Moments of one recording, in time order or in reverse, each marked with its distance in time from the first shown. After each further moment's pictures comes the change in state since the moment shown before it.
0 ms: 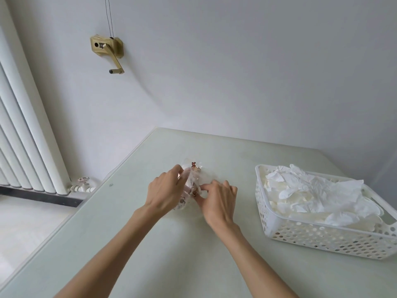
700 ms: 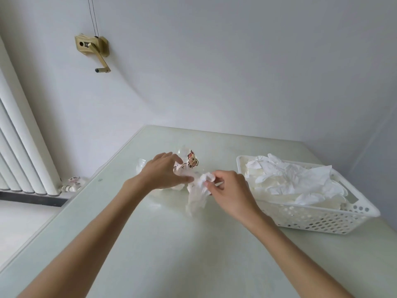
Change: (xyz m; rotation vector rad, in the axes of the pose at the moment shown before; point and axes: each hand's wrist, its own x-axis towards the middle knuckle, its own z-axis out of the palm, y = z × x) left_hand 0.003 0.041 -0.030 0.232 -0.318 0.050; right_hand -0.024 0.027 -0.103 0.289 -0.226 0.002
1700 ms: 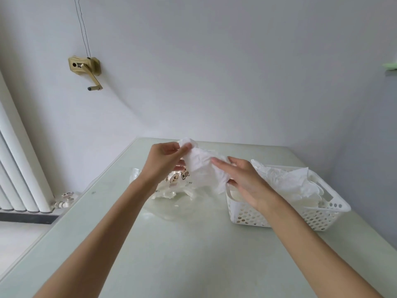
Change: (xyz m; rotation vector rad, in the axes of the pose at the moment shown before) left_hand -0.024 0.068 -0.029 -0.997 0.234 0.077; right_hand 0.004 -0.008 -0.070 0.728 -0.092 0.241
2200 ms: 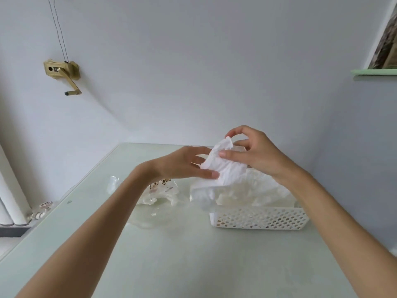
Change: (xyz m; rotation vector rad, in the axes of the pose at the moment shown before) left_hand 0.016 0.030 0.051 0.279 -0.703 0.081; right_hand -0.018 -0.059 -0.071 -0.364 0.020 -0.263
